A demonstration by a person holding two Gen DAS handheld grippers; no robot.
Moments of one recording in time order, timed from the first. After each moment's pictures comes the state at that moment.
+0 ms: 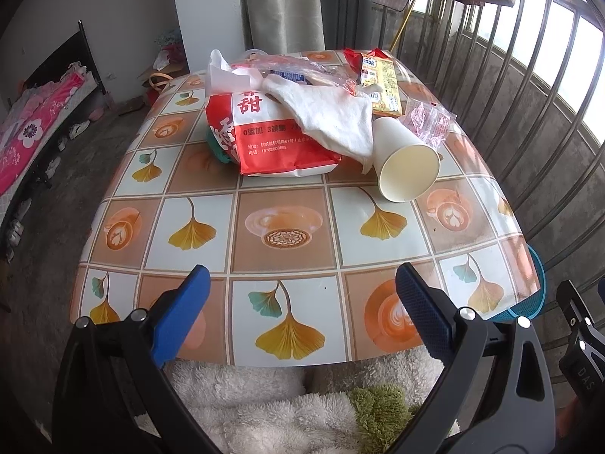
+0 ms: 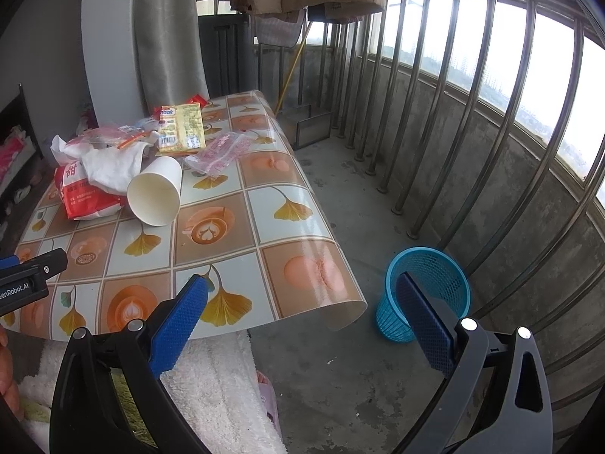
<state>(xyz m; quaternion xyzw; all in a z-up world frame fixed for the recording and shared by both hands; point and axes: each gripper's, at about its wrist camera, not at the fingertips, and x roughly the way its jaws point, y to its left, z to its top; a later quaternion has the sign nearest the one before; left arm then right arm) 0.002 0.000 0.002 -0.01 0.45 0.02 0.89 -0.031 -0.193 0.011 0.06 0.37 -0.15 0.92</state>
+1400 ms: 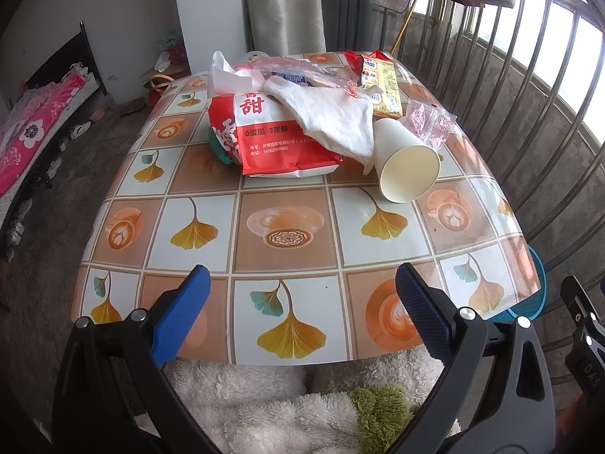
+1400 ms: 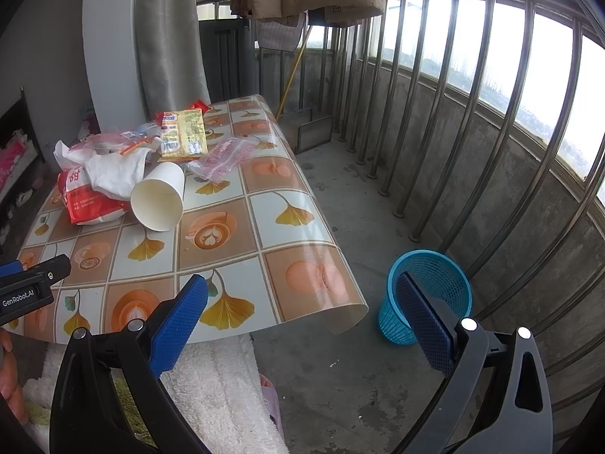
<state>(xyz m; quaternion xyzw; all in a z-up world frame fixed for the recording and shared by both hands) 0.002 0.002 0.002 -0.01 0.45 0.03 0.89 -0.030 -0.192 0.016 0.06 0.36 -0.15 0.92</state>
